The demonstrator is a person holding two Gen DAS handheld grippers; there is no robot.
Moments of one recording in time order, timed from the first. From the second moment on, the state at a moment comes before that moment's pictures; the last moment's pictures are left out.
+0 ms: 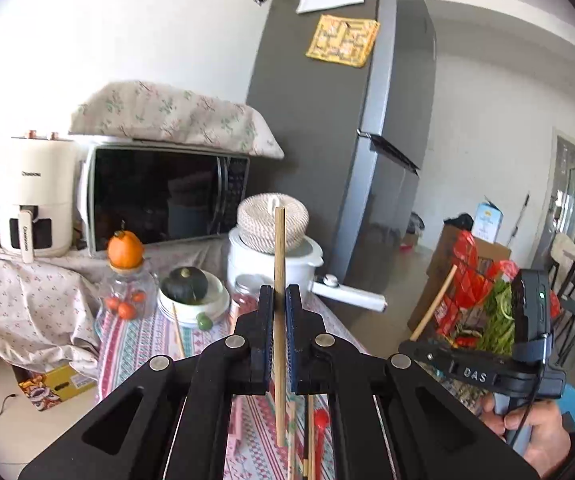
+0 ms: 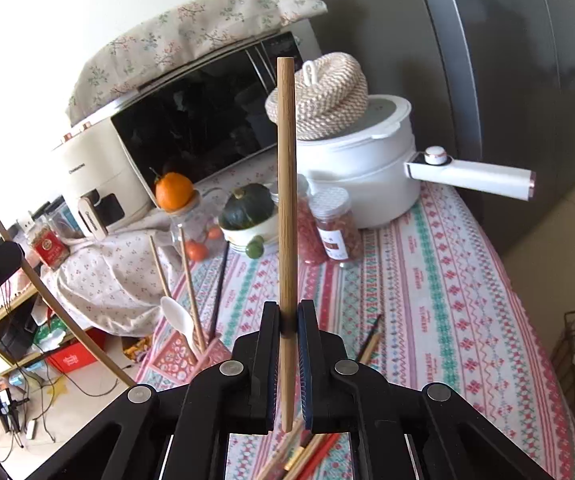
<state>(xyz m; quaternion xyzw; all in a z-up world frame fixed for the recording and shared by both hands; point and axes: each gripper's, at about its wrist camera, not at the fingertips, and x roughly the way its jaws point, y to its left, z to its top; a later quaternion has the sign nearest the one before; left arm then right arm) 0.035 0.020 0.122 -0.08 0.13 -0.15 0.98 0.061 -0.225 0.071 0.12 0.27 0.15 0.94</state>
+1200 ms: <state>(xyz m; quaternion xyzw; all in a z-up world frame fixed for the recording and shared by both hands) 0.108 0.056 0.032 -0.03 0.26 -0.03 0.96 0.122 -0.116 0.043 0.10 0.25 0.20 0.94</state>
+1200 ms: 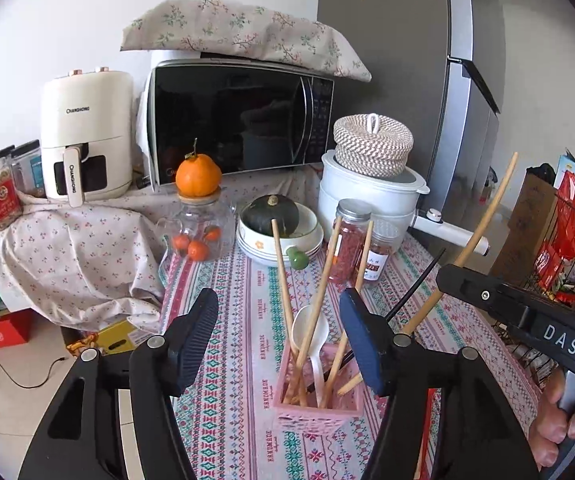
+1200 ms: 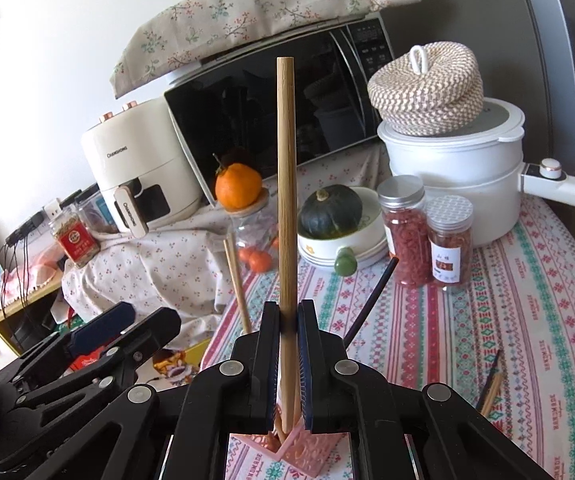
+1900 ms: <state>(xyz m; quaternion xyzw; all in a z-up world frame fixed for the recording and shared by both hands) 0.102 0.060 -0.034 -0.06 0.43 -0.08 0.90 0.099 -0.149 0.042 0.11 0.26 0.20 0.94</state>
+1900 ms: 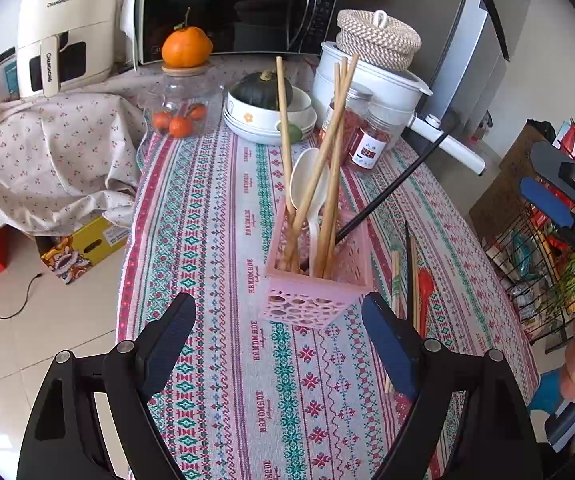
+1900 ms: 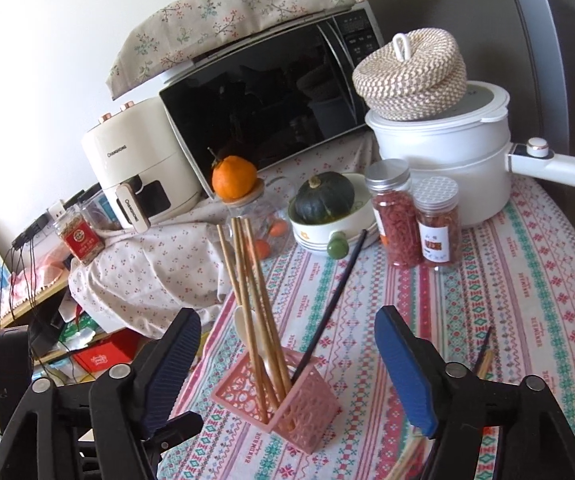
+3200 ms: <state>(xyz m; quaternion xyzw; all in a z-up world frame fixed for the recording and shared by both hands) 0.099 -0.020 -0.080 0.02 0.50 -0.13 0.86 0.161 -0.241 -0.117 0.05 0.54 -0.03 0.84</state>
